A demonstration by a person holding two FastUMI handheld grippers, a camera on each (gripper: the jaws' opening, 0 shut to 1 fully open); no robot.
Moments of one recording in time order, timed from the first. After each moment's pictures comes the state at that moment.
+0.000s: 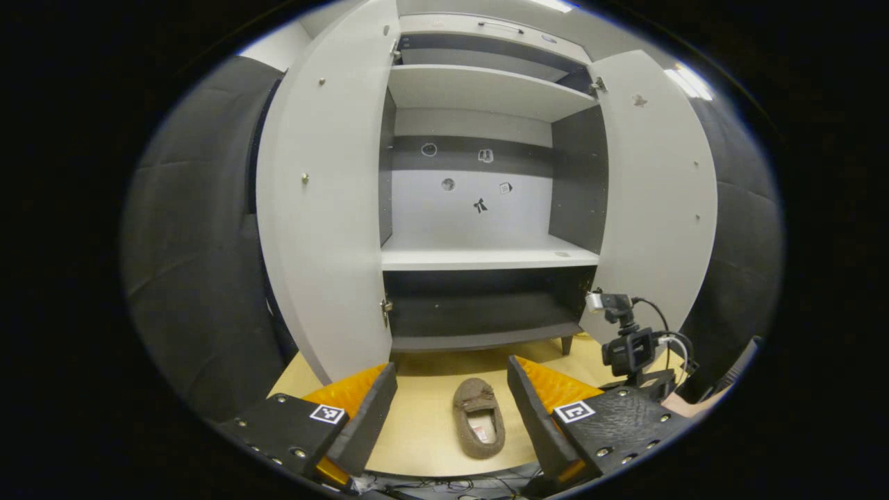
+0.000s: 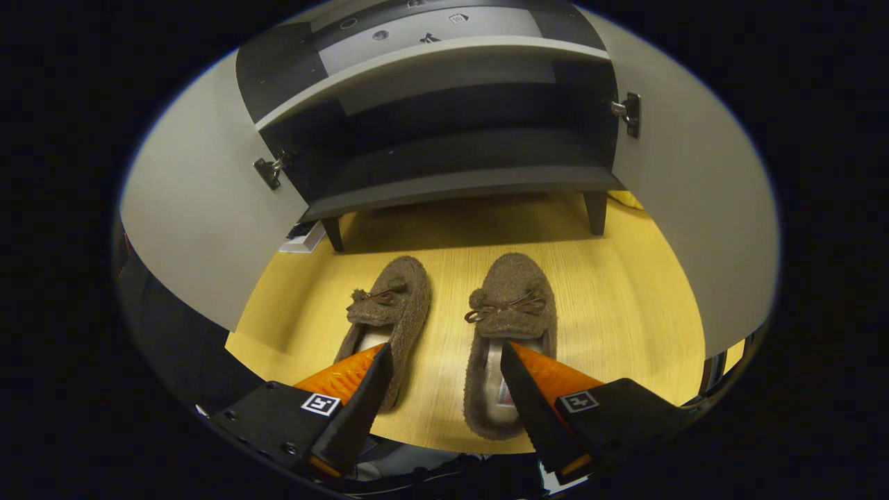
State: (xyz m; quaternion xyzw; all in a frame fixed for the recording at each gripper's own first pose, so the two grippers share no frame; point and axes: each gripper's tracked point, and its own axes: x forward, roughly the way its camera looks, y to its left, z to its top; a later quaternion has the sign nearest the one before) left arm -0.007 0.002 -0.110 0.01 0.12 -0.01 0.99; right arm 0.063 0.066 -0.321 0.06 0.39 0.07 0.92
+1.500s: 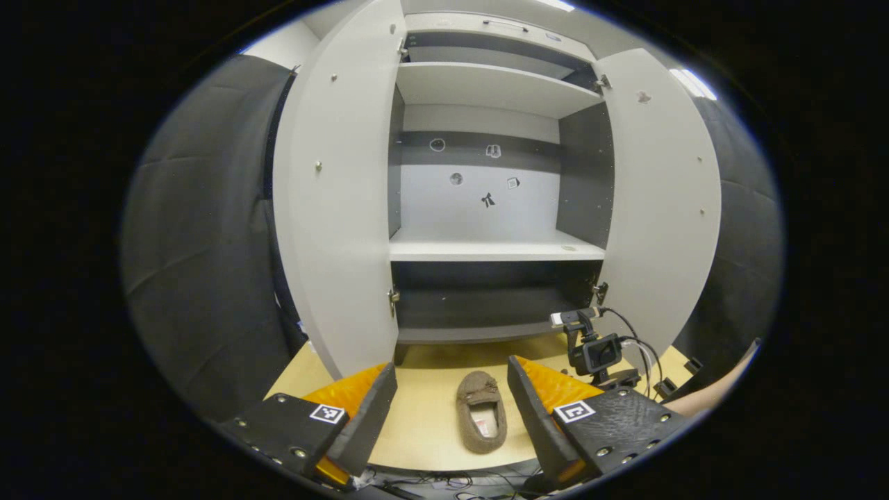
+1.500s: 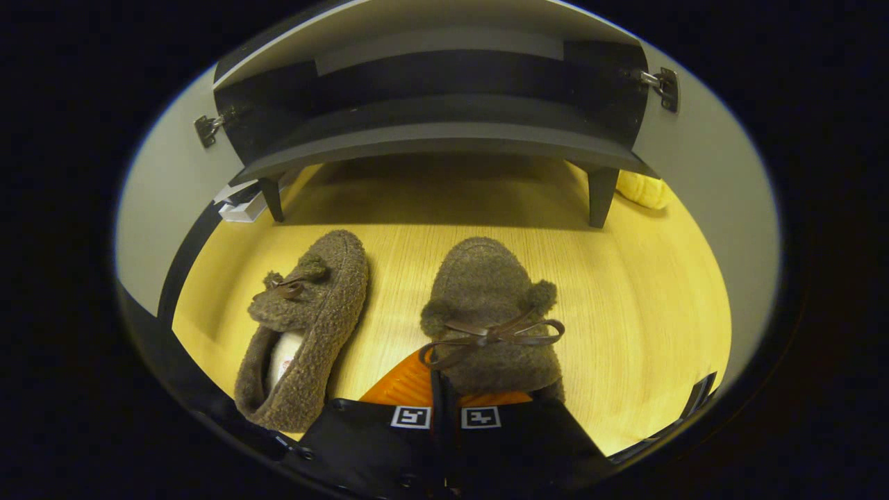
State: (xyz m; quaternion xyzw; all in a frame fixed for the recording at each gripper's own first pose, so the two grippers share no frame) left arm -0.016 0.004 -0.114 0.01 0.12 0.01 0.99; right arm 0.104 0.026 -0.362 -0.01 0.41 0.04 0.91
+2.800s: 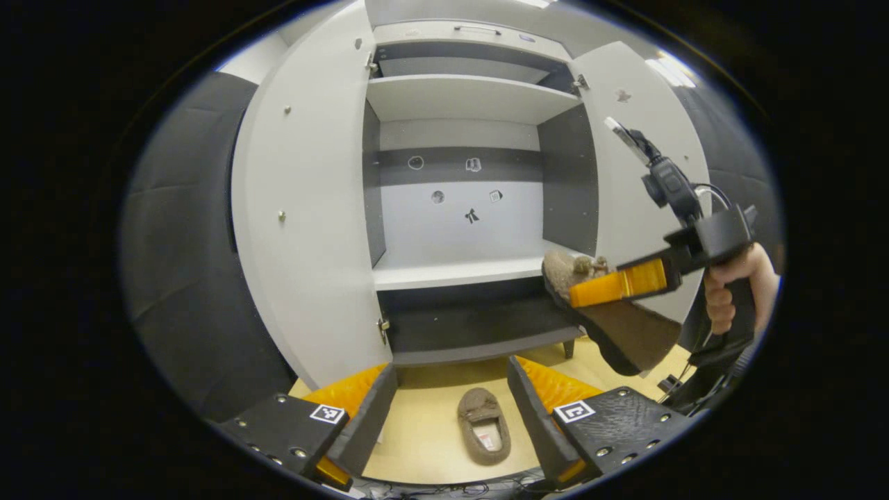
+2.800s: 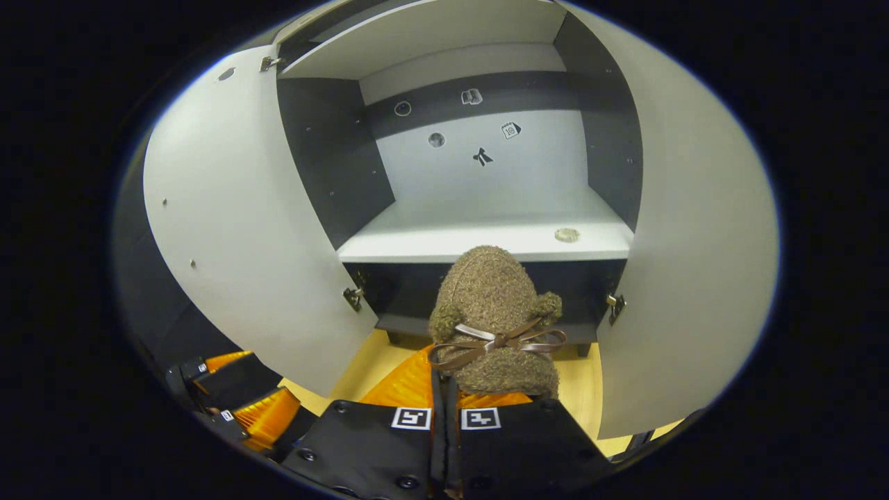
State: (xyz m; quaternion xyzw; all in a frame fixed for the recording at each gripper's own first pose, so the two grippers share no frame) left arm 0.009 -0.007 -0.084 0.05 0.09 -0.01 1.00; right arm 0.088 0.073 -0.049 0.04 0.23 0.15 0.96
